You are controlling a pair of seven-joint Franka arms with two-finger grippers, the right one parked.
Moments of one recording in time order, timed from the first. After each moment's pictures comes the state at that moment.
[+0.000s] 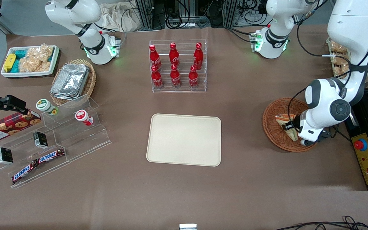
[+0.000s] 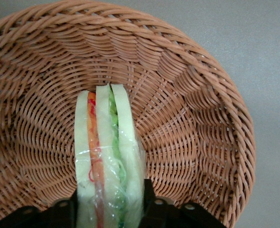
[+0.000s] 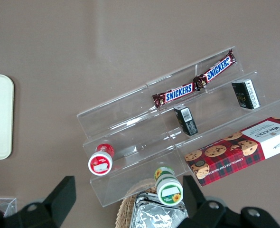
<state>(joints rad) 0.16 0.34 -0.17 -2.13 0.06 2.32 -0.42</state>
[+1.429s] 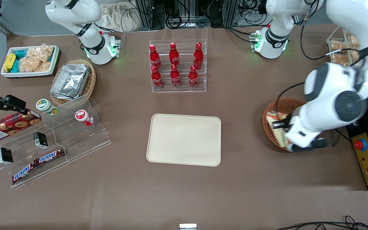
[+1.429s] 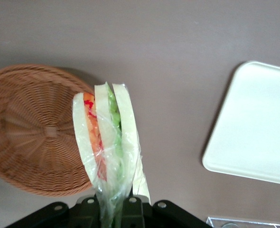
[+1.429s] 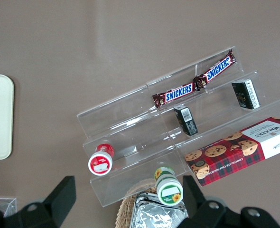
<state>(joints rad) 0.04 0.38 -0.35 -1.57 0.06 1.79 -0.43</state>
